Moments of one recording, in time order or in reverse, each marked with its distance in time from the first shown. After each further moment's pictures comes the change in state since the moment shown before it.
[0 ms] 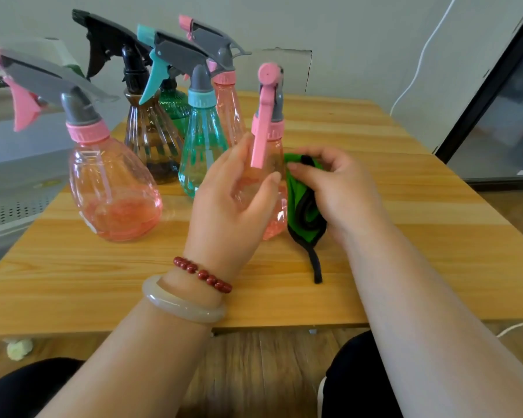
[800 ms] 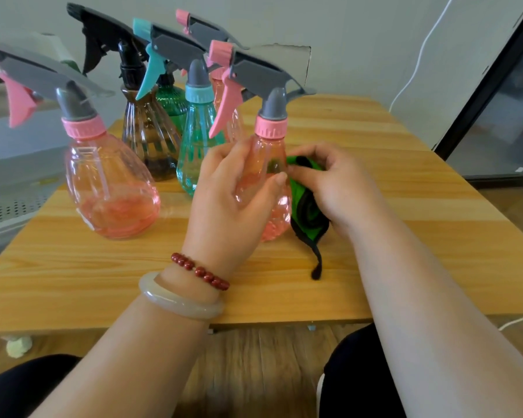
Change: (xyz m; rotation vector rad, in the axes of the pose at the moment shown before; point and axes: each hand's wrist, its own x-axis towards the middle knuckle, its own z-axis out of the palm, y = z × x) left_hand 0.000 -0.004 0.001 0.055 -0.009 0.052; right_hand 0.005 0.003 -0.007 -0.192 -0.080 -0.042
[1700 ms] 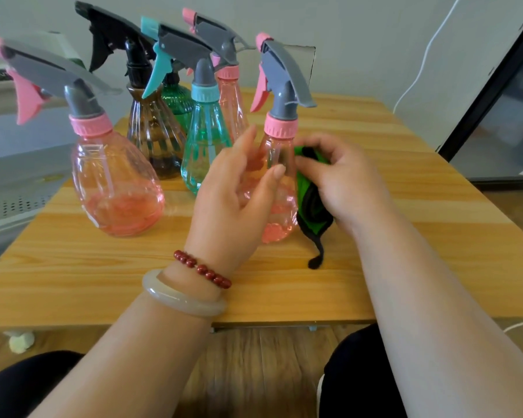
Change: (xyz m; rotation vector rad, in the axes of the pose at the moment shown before) left_hand 0.000 -0.002 -0.003 -0.038 -0.041 -0.012; right_hand 0.000 -0.006 0.001 0.029 -0.006 -0.094
